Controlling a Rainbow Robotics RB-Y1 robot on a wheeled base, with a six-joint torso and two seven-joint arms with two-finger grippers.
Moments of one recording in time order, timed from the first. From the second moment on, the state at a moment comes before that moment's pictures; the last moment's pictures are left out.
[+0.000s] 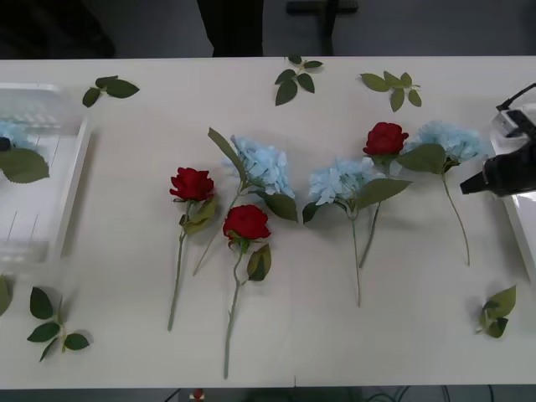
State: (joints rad) right arm -0.48 -0.78 -0.05 -1.35 -0.92 1.44 1.82; left arm -0.21 0.71 0.39 -1.72 0.70 1.19 -1.60
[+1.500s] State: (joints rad) right arm -0.48 -0.68 -0.05 -1.30 -0.81 1.38 1.71; left arm -0.18 0.34 -0.23 -1.75 0.20 1.05 -1.30
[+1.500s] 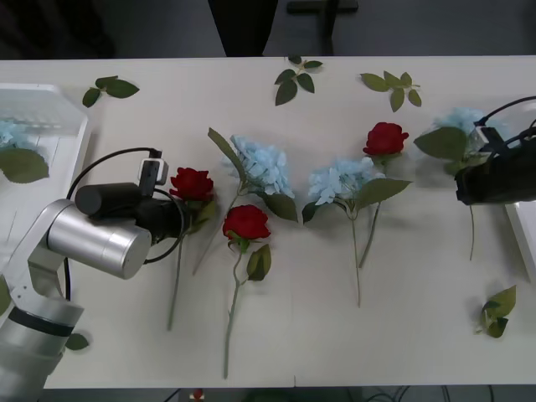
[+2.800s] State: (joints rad) right arm -0.49 -0.55 -0.22 -1.71 -1.63 1.19 2.42; left arm -0.26 0.28 -0.26 -1.64 0.10 1.03 -1.30
